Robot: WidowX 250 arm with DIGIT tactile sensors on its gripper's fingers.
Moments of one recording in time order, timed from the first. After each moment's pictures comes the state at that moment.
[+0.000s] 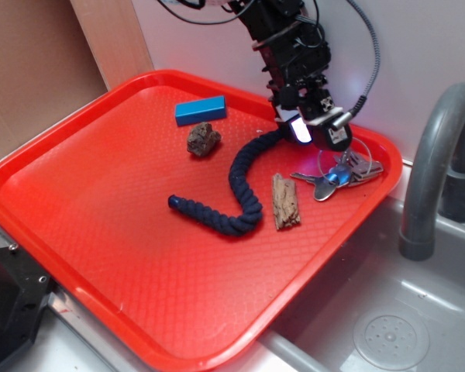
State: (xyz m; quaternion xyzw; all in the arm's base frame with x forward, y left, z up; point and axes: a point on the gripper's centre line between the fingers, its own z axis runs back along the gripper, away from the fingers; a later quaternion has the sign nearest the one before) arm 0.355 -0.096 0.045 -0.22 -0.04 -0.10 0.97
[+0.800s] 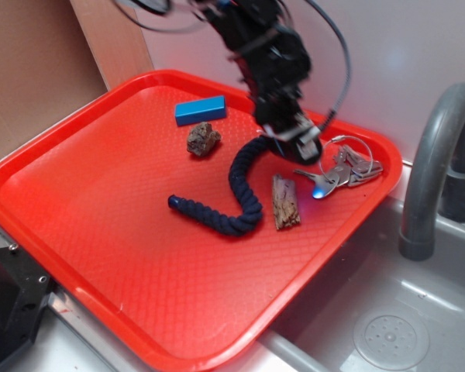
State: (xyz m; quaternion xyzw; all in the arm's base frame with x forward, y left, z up) arm 0.312 -0.111 0.083 -0.23 -0.08 -0.12 0.96
